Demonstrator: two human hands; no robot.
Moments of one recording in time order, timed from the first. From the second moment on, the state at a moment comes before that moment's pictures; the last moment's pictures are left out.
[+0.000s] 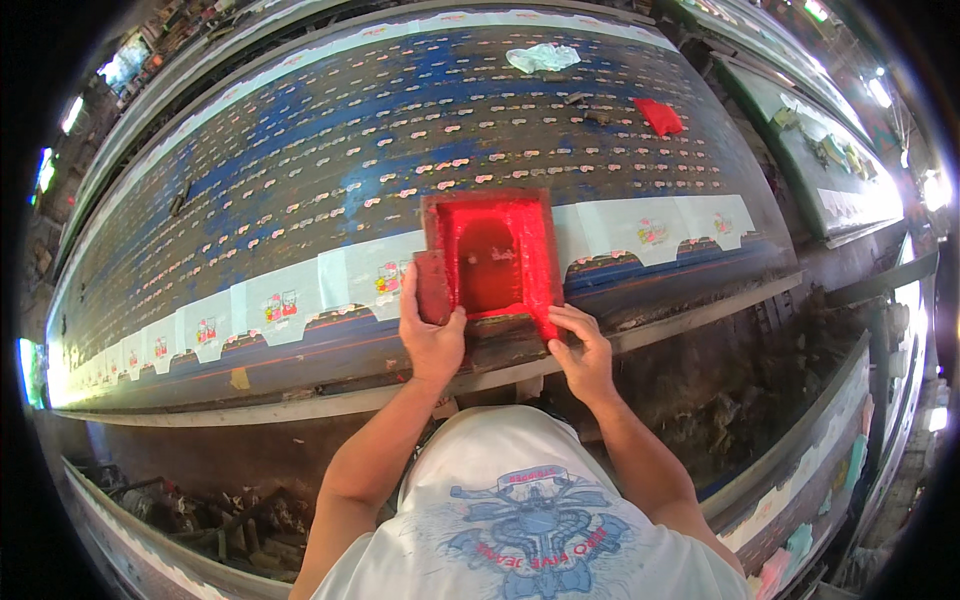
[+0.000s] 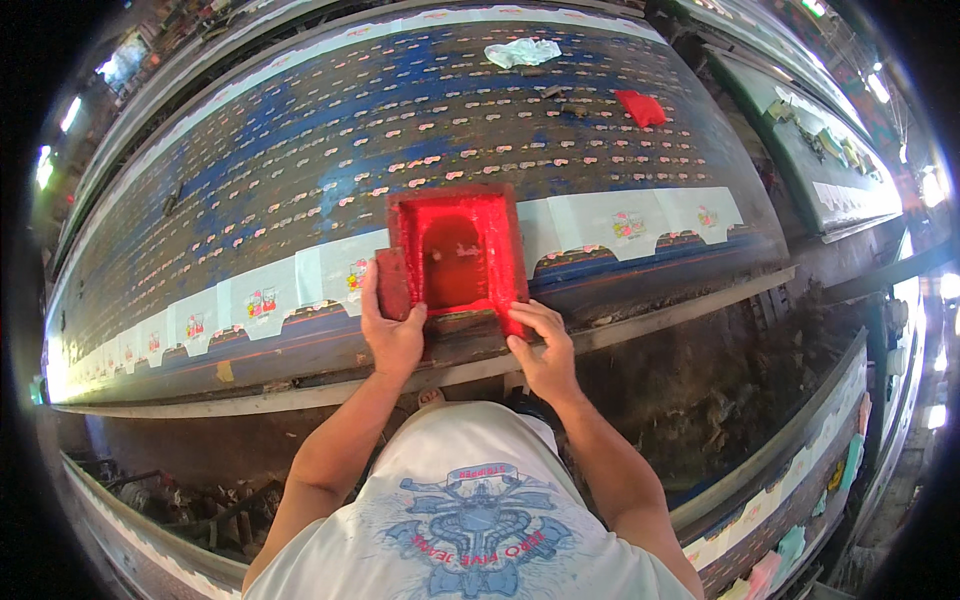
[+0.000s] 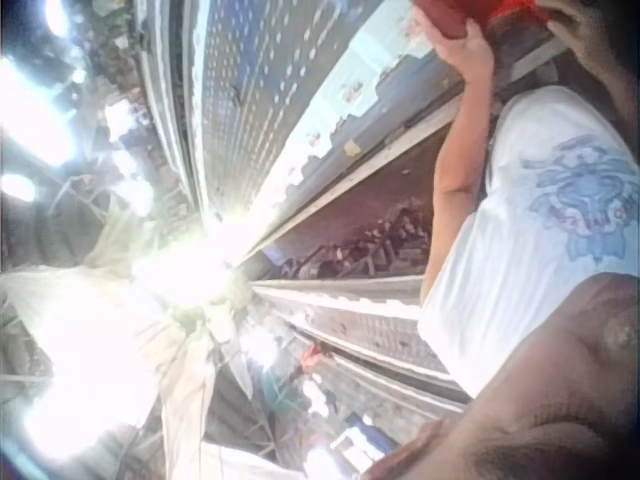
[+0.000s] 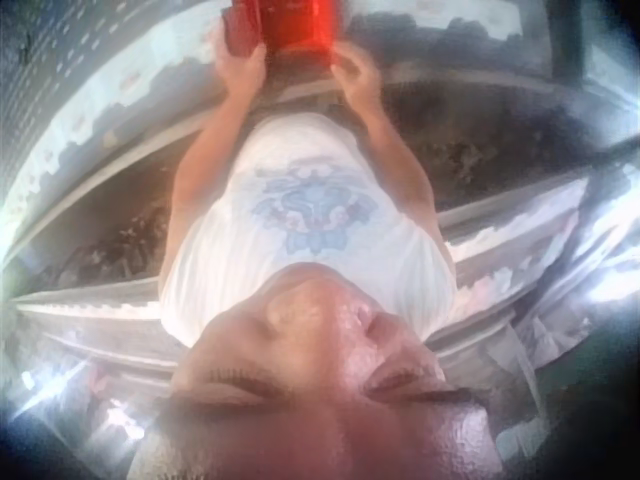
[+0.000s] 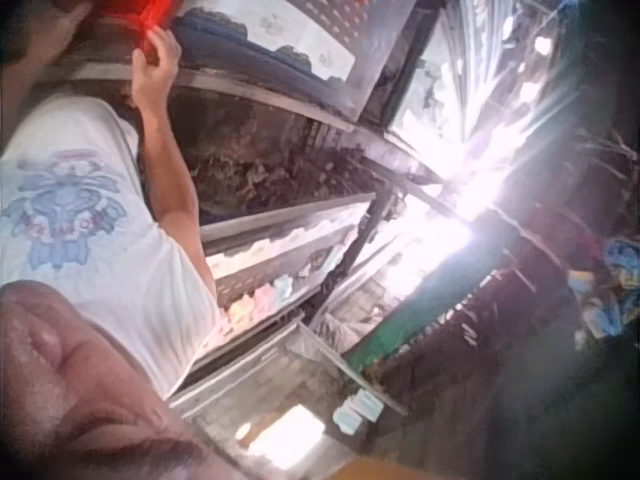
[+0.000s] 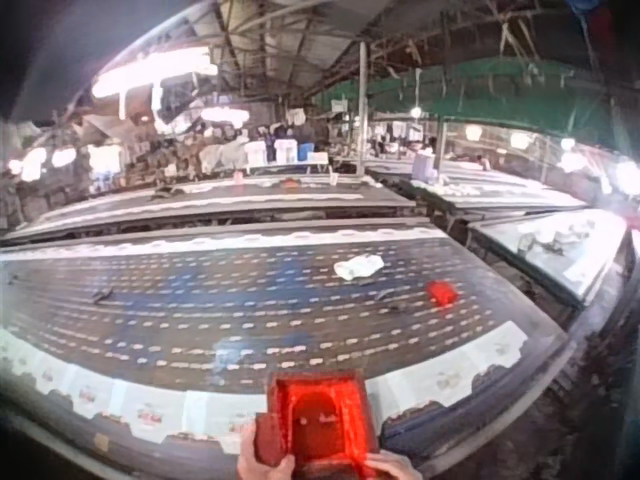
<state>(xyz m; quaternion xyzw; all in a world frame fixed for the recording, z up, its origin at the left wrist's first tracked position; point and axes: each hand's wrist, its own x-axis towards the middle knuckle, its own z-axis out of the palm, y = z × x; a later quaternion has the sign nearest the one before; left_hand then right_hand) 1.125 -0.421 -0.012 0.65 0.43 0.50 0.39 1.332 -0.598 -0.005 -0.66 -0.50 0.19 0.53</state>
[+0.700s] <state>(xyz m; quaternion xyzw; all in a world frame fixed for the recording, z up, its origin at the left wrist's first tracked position) 1.213 -0.451 -0.015 0.53 0.50 0.47 0.49 1.478 -0.637 0.006 -0.57 -0.57 0.21 0.55</state>
